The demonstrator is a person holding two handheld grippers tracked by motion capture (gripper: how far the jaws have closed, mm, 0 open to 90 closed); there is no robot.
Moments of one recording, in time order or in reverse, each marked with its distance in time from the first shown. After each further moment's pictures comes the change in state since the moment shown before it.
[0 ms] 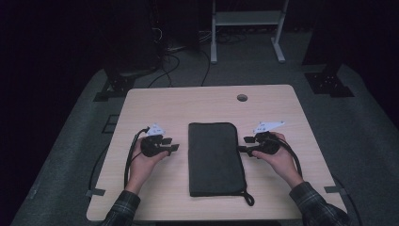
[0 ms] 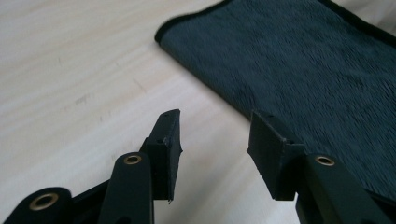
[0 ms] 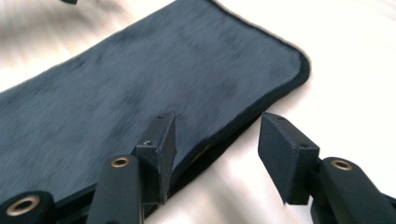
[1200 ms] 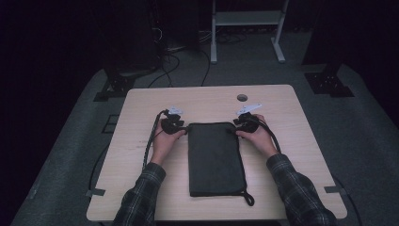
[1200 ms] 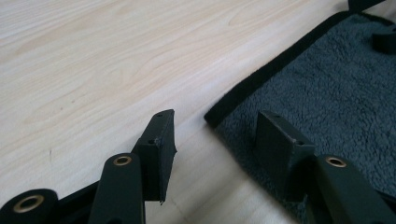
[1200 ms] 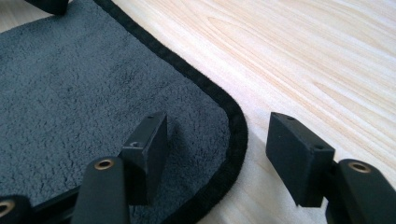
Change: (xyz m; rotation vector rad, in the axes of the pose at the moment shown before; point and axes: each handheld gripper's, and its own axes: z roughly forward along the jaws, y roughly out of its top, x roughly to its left) left arm 0.037 0.044 0.093 0.034 0.049 -0.035; right arm -0.064 0.035 0.093 0.029 -0.074 -0.017
